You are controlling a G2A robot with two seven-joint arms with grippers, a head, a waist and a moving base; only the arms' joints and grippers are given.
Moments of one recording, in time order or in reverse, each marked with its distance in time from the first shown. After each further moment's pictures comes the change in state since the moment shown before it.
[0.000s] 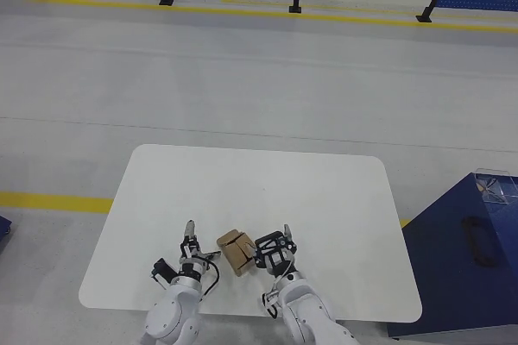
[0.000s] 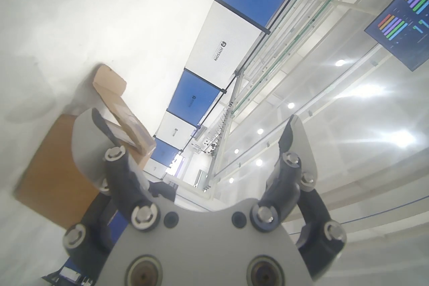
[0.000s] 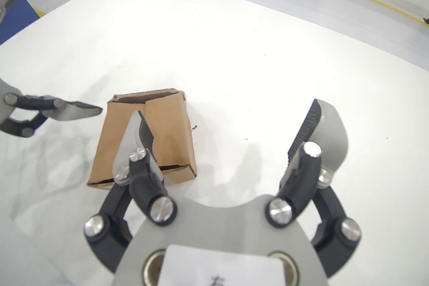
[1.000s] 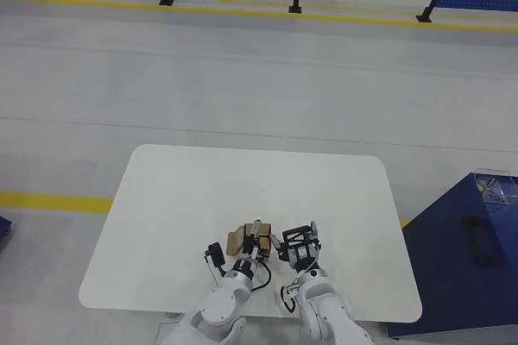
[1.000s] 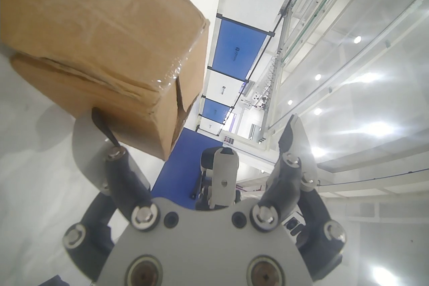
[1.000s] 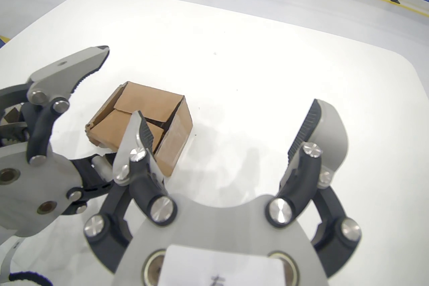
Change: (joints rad) left arm -0.225 -0.110 0.305 0.217 0.214 0.024 0.014; right arm -0.056 0.012 0.115 -0.058 0.005 0.019 0.012
